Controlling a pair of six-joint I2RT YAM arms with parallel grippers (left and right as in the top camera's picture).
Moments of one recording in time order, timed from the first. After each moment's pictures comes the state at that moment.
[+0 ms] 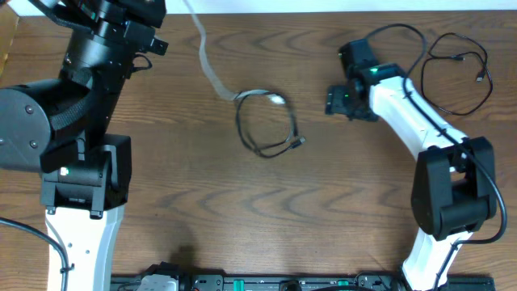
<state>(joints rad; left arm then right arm) -0.13 1.20 1.56 0.31 0.38 -0.69 0.25 1.98 1.49 -0.80 0.05 0.46</state>
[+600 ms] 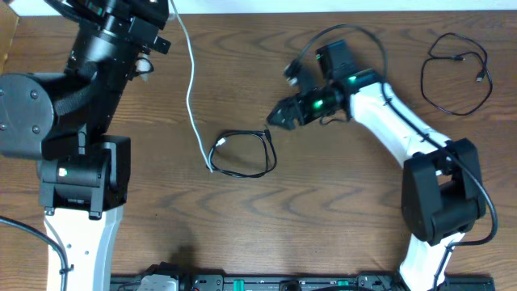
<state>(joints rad) -0.12 1.20 1.57 0.19 0.38 -0.69 0.40 1.98 1.48 -0.64 -0.73 -0.04</state>
